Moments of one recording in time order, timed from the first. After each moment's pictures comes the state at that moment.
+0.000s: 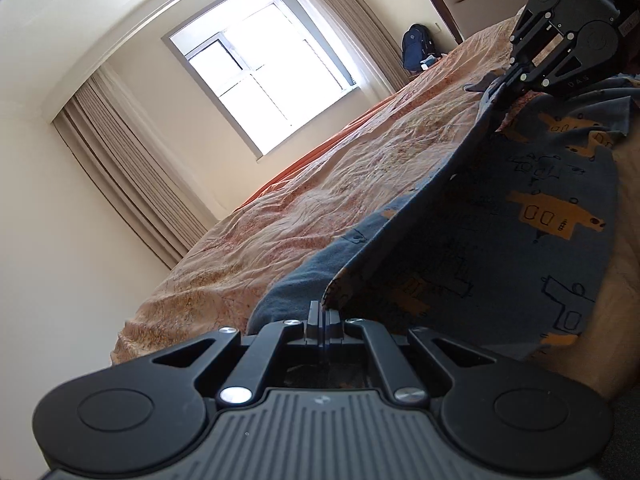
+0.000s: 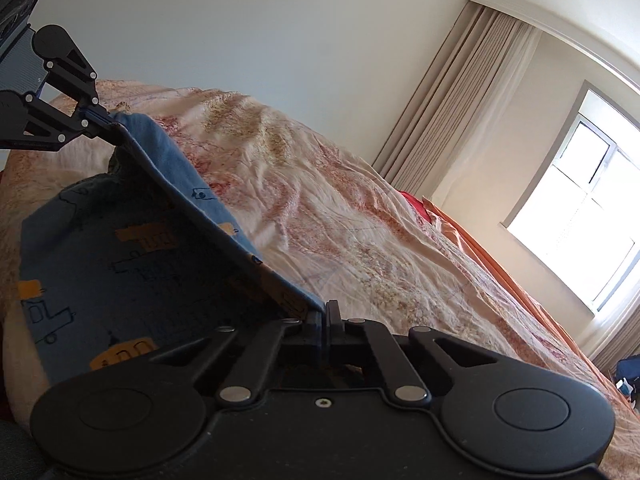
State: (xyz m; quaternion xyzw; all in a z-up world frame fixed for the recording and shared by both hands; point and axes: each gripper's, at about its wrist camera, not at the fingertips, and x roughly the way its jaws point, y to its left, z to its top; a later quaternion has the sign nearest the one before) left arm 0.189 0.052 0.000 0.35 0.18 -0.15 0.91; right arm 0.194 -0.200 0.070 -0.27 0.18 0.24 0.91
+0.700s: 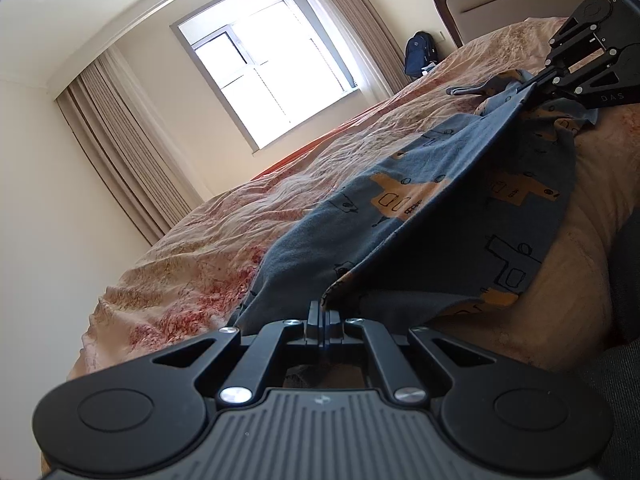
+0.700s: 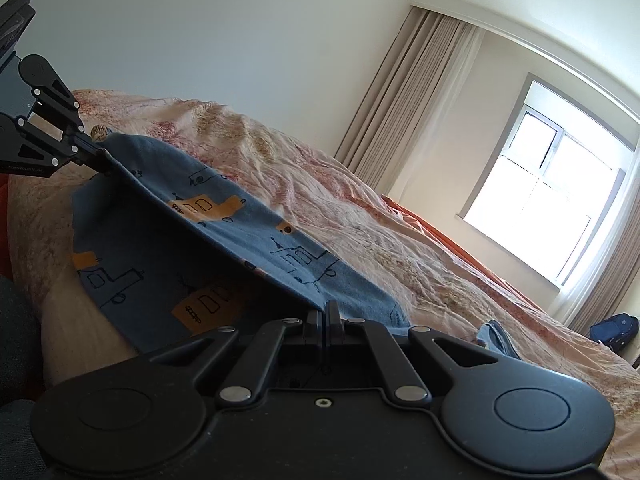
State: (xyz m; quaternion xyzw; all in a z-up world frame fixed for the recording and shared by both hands) left arm 0.157 0.064 -0.033 0.32 0.19 -0.15 0.92; right arm 0.103 -0.191 0.029 -0.24 0.15 0.18 0.94
